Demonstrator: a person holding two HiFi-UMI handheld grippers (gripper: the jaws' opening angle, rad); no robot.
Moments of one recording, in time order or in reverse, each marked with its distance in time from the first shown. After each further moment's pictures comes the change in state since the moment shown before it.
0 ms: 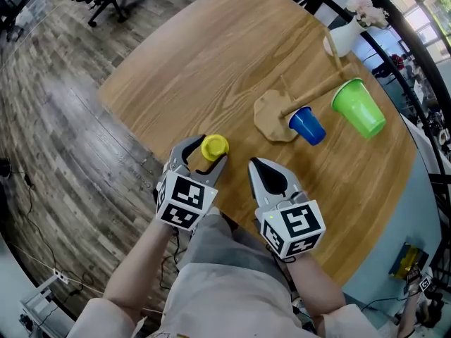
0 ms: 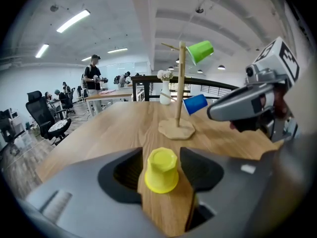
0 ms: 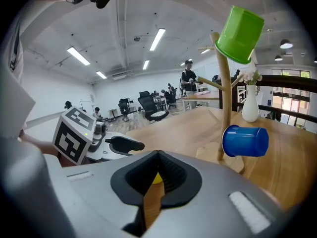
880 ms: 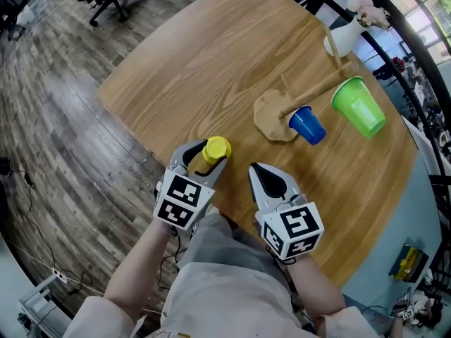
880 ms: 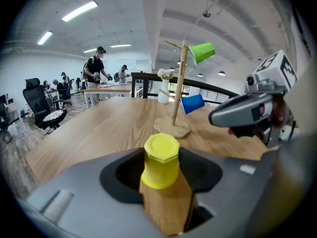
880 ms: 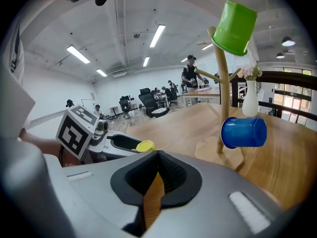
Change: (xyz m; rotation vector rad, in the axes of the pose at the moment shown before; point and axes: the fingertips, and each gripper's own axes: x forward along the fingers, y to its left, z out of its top) left arm 0.002 -0.009 -0.008 -0.080 -0.004 -0.067; right arm -0.004 0.000 -0.015 0.003 0.044 0.012
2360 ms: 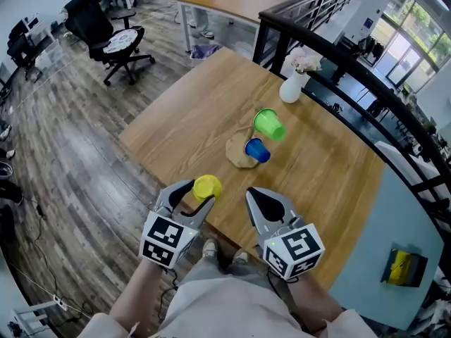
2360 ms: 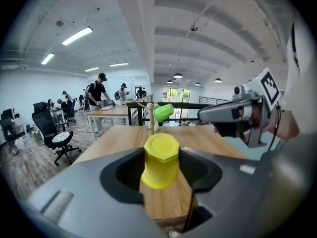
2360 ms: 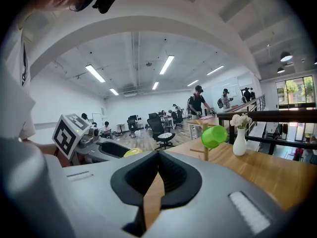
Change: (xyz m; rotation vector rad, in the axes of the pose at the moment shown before) left arm -0.191 -0.136 0.141 0.065 -0.142 0.060; right arm -0.229 0.045 0.121 -0.068 -0.260 0.053
